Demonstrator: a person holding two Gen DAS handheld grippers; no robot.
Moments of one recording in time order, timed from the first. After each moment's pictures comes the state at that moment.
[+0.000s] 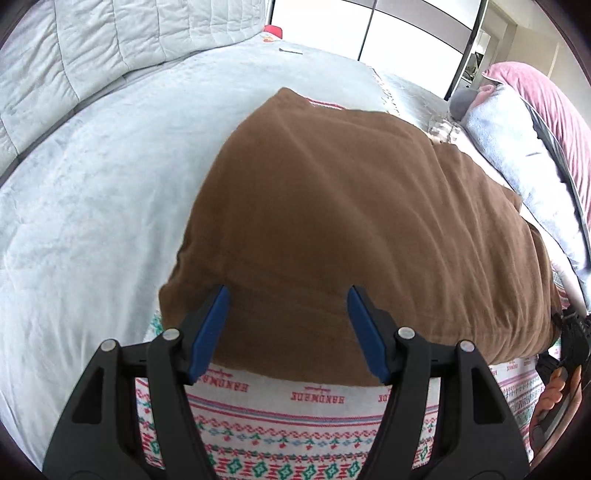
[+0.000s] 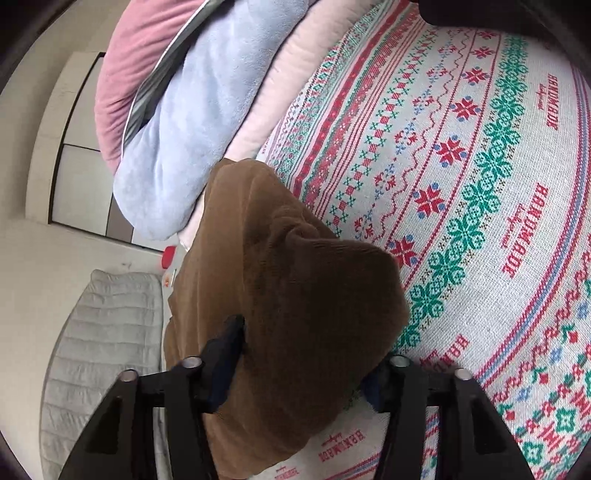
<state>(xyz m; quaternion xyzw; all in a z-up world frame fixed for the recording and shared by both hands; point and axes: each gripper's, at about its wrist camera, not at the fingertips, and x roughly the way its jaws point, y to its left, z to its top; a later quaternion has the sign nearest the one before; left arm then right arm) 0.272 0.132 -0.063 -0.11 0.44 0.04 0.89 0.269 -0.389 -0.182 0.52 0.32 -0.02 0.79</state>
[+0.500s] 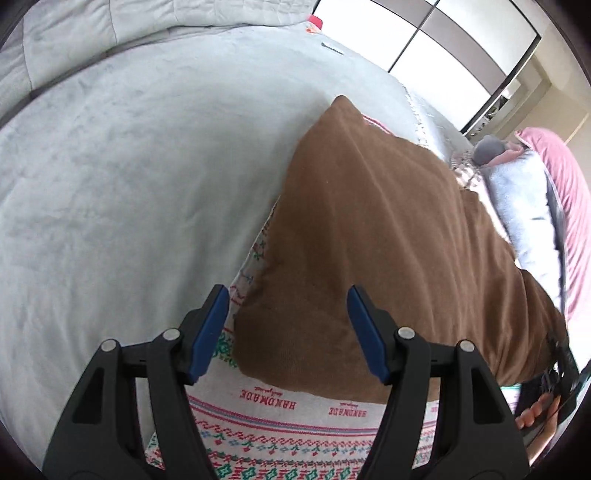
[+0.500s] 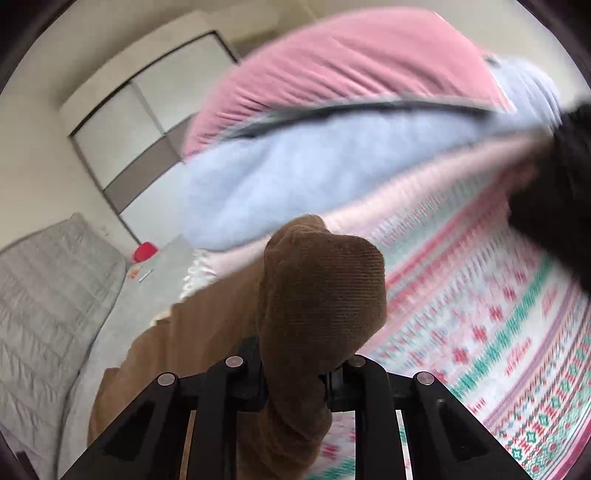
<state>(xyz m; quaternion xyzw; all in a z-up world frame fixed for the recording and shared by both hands) 0.282 0.206 -0.067 -0.23 0.46 0.04 0.86 0.288 -0.283 -0.051 0.27 0.23 -0.10 0.93</state>
